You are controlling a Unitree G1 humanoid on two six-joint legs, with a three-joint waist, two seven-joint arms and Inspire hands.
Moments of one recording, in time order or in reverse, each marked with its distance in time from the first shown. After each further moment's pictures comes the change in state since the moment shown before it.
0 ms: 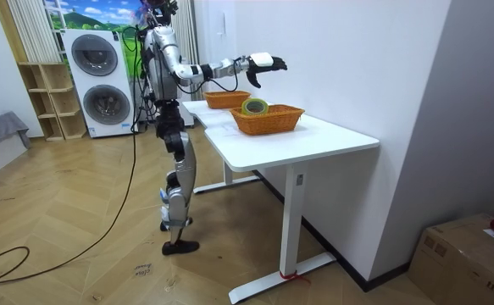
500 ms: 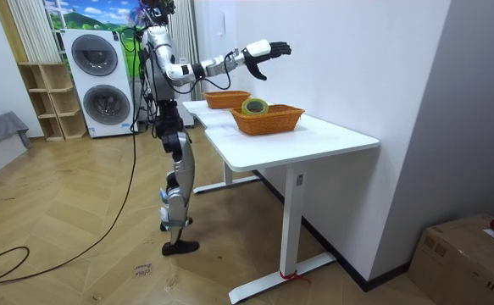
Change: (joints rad) left arm 0.006 -0.009 0.003 0.000 0.002 0.000 0.000; right arm 0.005 0.002 -0.070 0.000 -0.075 -0.023 -0.122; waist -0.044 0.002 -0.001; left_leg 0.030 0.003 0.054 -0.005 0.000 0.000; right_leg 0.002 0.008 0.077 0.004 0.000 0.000
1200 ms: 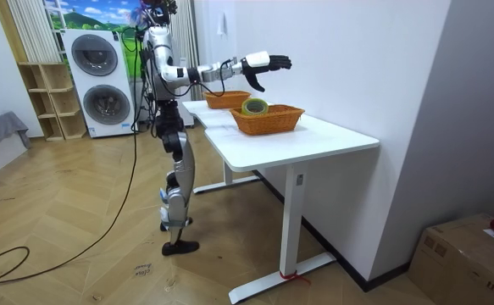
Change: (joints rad) left arm 0.010 0.000 -0.008 0.053 0.001 -0.018 0.022; right arm 0.107 0.000 -0.054 0.030 -0.024 -0.002 0.004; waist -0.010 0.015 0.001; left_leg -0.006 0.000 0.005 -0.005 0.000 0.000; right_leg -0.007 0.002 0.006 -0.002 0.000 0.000
